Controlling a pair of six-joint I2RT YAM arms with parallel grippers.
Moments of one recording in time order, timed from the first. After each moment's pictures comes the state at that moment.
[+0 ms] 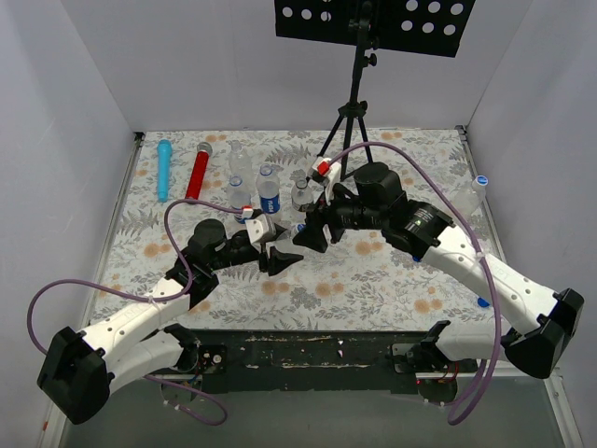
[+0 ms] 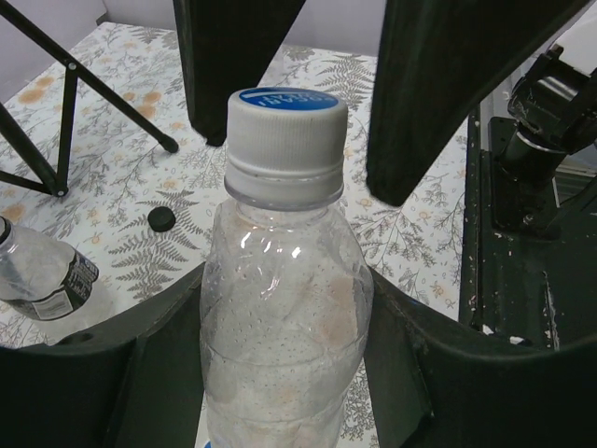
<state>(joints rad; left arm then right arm) -0.64 0.96 0.53 0.37 0.64 0.07 0.85 1.23 1.27 -0.45 -0.43 0.11</state>
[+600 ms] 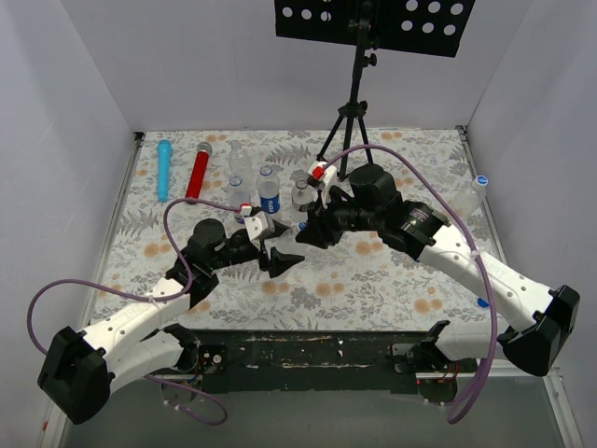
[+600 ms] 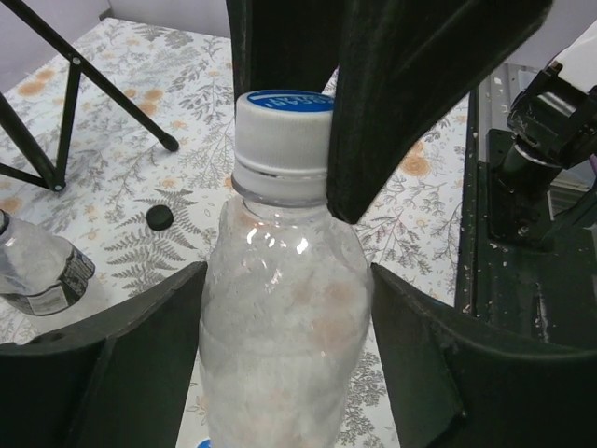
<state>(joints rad) -0.64 0.96 0.53 0.39 0.65 0.03 0.85 1.25 1.25 -0.45 -0.43 0.08</state>
